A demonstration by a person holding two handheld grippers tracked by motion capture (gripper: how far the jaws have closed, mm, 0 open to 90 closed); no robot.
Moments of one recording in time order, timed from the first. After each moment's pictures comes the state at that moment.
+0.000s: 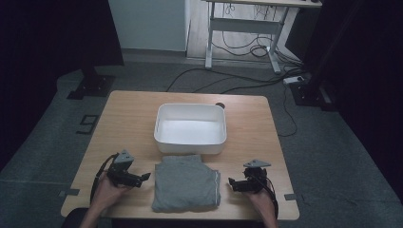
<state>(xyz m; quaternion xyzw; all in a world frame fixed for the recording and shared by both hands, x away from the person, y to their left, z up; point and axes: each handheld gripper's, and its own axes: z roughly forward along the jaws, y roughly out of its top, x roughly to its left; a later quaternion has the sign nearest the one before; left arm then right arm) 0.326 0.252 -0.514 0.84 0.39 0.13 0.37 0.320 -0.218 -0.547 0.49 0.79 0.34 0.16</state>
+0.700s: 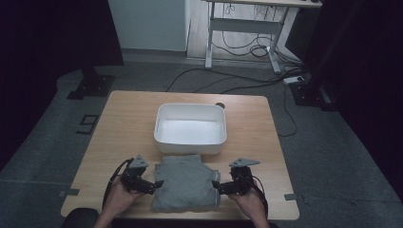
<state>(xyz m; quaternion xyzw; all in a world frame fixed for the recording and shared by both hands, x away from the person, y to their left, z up) 0.312 0.206 -0.515 0.85 0.37 0.09 0.37 0.302 -0.165 -0.503 0.44 0.80 0.39 0.09</state>
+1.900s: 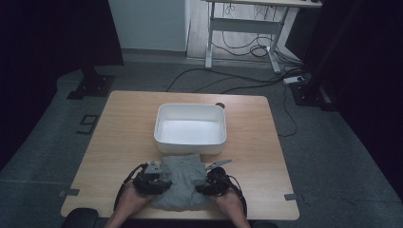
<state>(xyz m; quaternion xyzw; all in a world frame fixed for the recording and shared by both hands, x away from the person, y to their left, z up) 0.310 0.174 -0.537 0.88 0.33 0.07 0.34 0.313 -0.105 -0.531 0.40 0.85 0.34 0.00</state>
